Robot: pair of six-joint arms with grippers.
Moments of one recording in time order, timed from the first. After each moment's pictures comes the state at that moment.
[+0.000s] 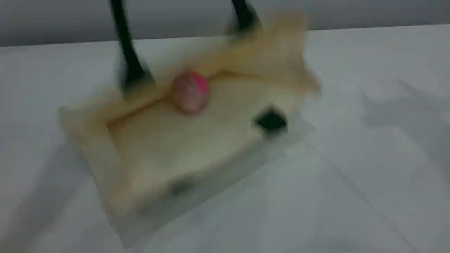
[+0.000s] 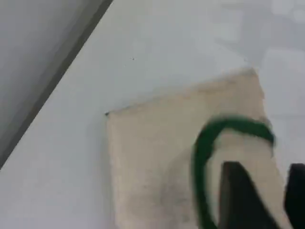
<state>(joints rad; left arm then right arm) -0.28 1.75 -1.88 -0.49 1.22 0.84 0.24 1.49 -1.05 0.39 0.11 -0.45</state>
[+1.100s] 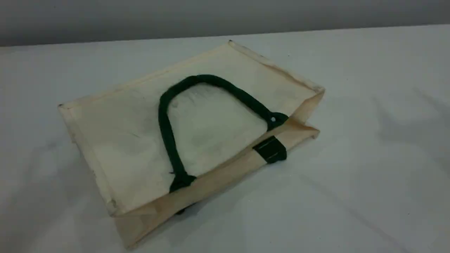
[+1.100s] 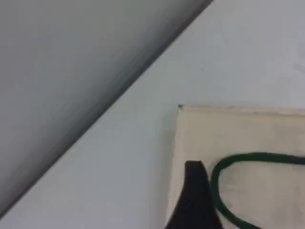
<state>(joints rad) -0.28 1.53 -1.88 -0.27 1.20 0.58 0.24 1.26 -1.05 0.40 0.11 -0.45</state>
